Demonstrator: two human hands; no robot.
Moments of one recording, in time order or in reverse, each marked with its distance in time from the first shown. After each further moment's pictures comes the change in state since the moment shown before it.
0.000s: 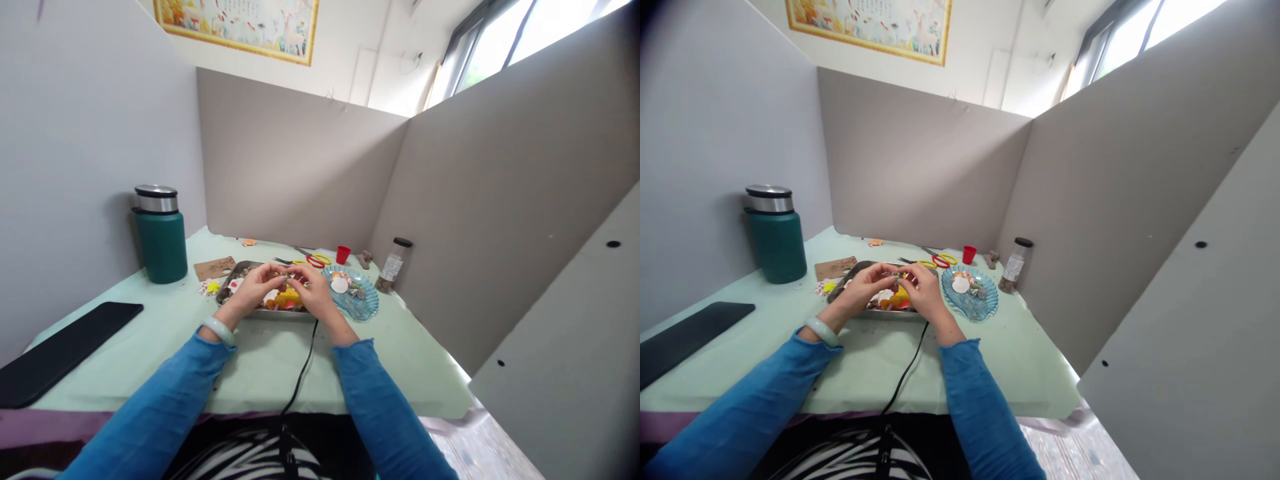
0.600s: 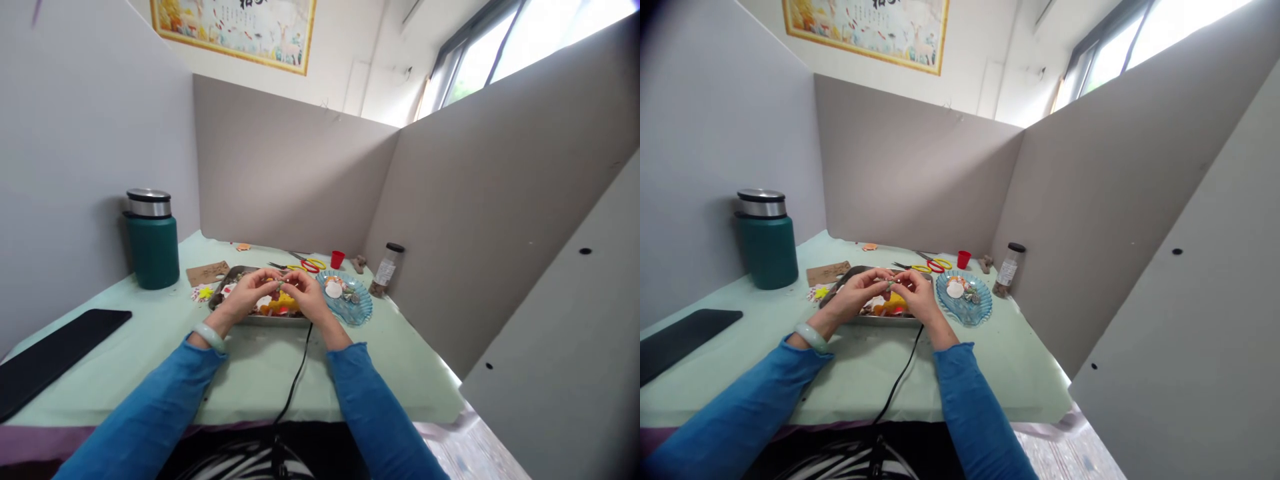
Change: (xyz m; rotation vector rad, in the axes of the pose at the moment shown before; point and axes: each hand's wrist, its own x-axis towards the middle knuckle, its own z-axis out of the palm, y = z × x) left_hand -0.001 0.002 -0.002 -0.032 -0.103 0.070; right_hand -0.001 0.011 0.008 0.310 0.008 0.241
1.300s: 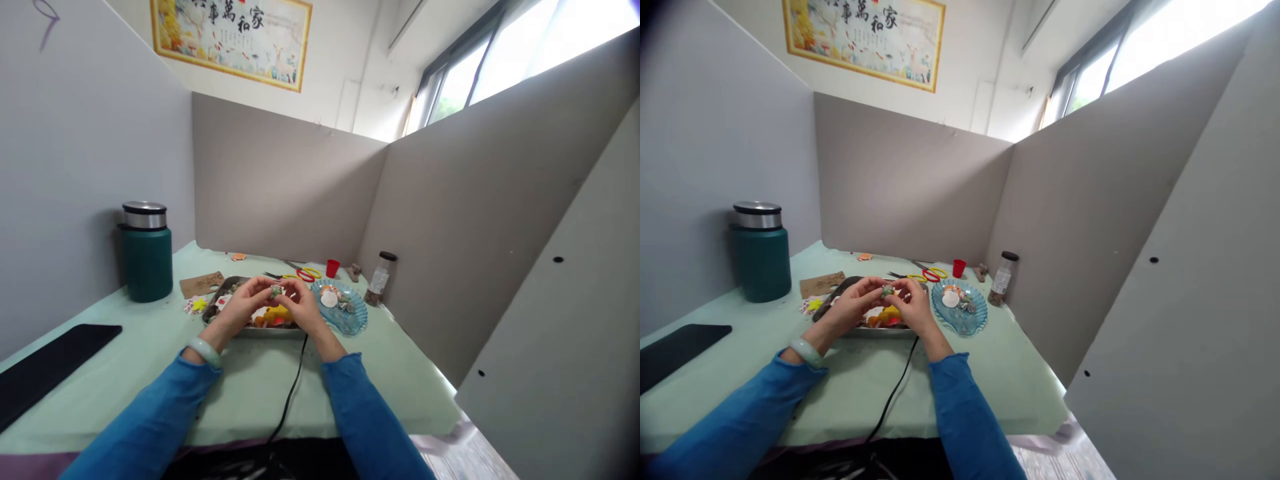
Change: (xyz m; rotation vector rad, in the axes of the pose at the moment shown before) left_hand 0.002 -0.007 0.003 -0.152 0.143 -0.120; right_hand 0.000 0.000 0.000 -0.110 0.050 -0.056
